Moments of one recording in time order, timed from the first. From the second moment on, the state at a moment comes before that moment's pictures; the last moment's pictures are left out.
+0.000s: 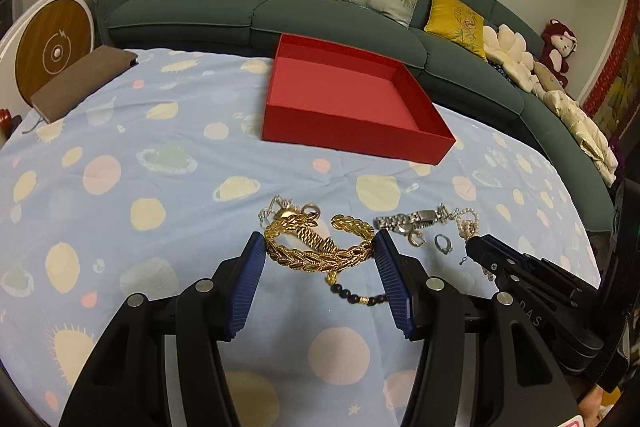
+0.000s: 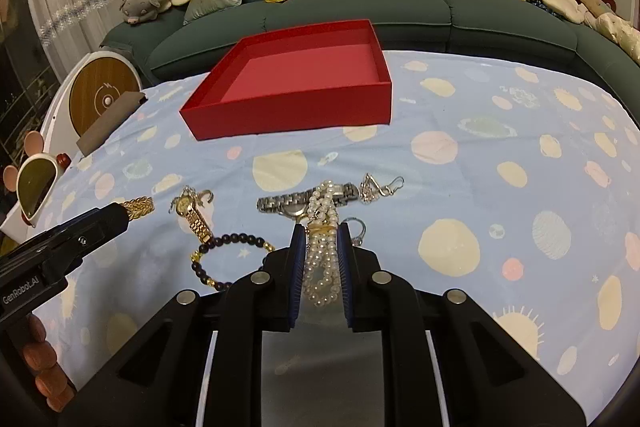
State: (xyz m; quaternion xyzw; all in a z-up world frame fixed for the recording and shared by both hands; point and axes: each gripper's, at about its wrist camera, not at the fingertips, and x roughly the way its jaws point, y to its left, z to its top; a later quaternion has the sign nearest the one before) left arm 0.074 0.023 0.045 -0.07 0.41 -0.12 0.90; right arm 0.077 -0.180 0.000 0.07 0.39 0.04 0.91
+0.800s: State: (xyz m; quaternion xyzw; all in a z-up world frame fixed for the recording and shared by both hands) left arm 0.369 -0.034 0.057 -0.02 0.41 -0.09 0.91; right arm 0.374 -0.215 0.027 0.08 0.40 0.05 0.91
